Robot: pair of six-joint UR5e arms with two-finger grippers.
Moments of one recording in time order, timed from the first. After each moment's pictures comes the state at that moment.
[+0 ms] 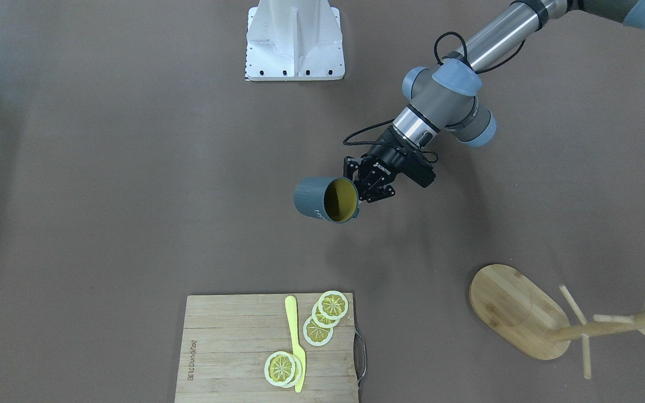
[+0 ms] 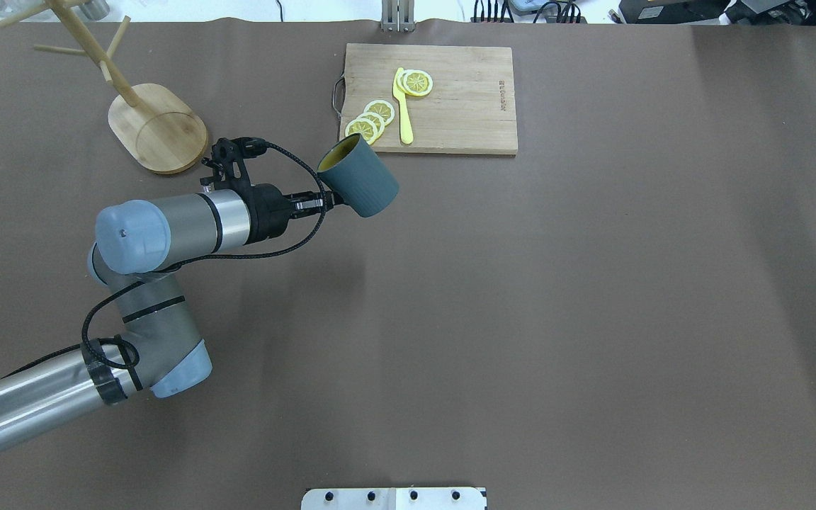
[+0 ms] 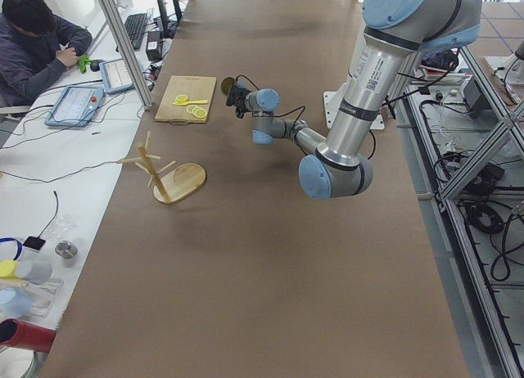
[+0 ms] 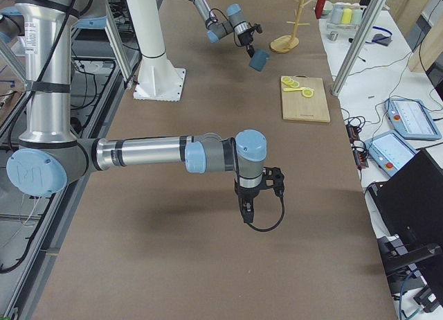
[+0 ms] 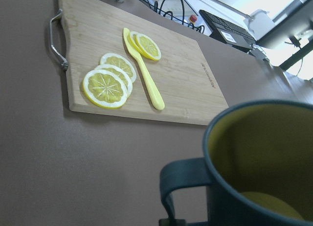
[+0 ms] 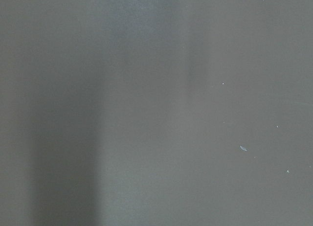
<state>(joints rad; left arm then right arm) -0.58 -2.07 -1.41 -2.82 -1.62 -1.38 1.52 -1.65 1.75 -1.58 2.22 0.01</state>
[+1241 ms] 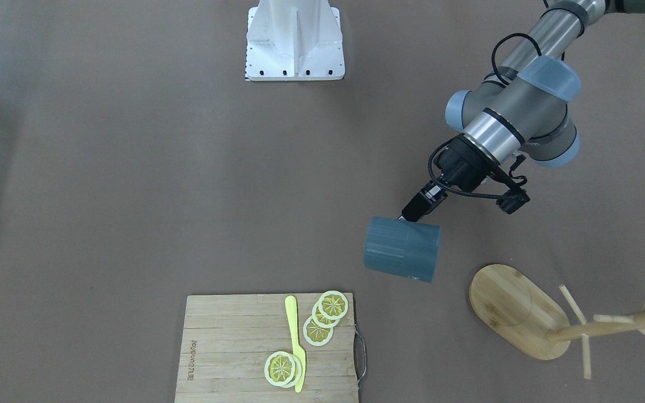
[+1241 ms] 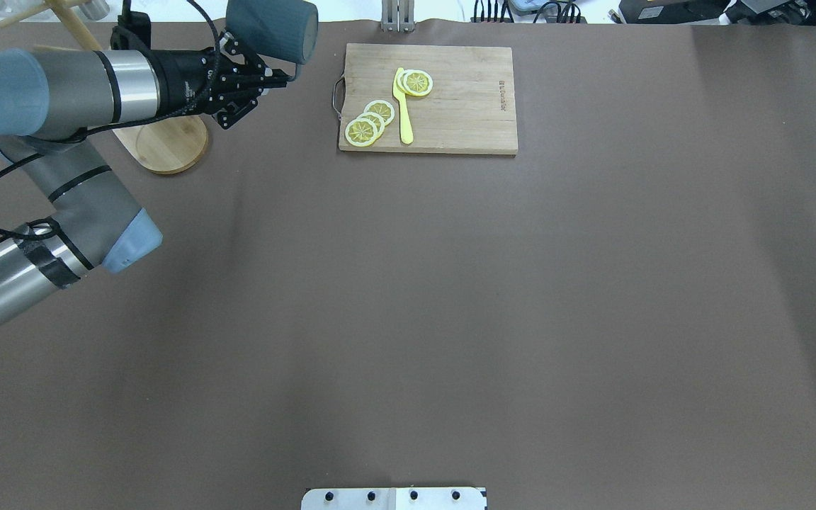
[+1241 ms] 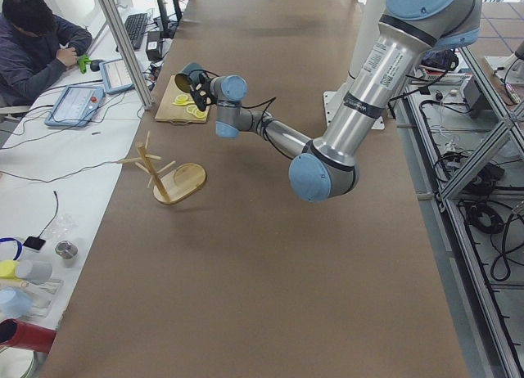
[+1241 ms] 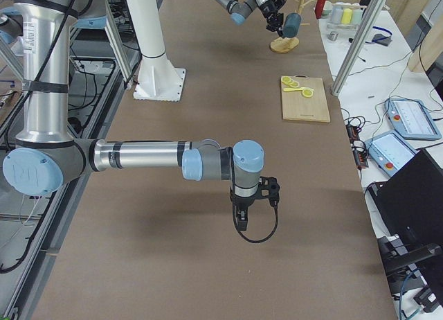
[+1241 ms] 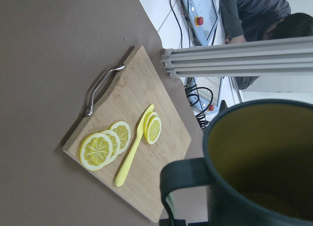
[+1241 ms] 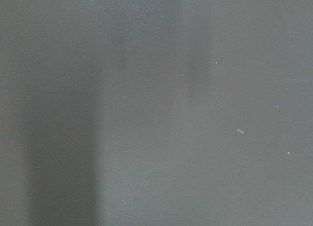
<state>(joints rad) -0.88 -2.12 -1.41 -2.89 -1.87 -2.24 1.53 -1.66 1.72 -1.59 2.23 0.02</state>
